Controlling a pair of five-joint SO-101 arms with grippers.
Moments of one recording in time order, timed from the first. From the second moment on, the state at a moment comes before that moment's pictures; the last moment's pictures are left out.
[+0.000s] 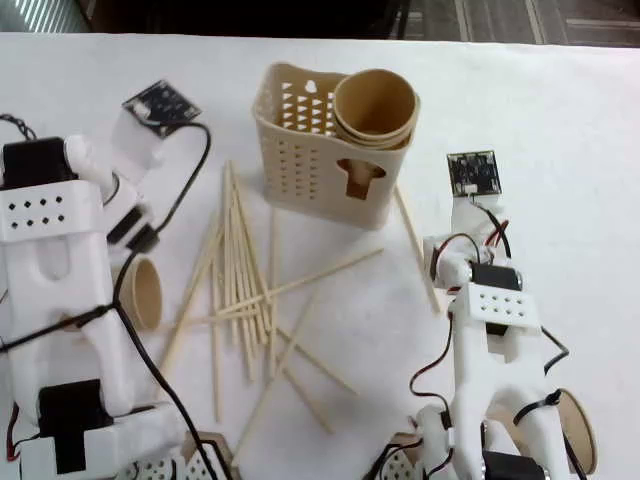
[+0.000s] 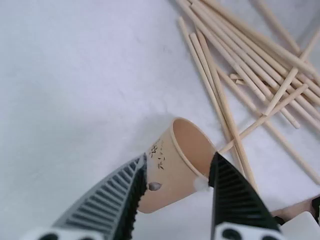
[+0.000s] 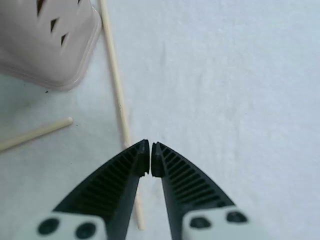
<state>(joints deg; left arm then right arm) -16.0 -11.1 -0.8 99.5 -48.4 5.2 -30.5 56.6 36.6 14.1</state>
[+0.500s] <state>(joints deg) -18.8 -11.1 18.8 86.5 -48.5 5.2 -30.5 56.6 36.6 14.1</state>
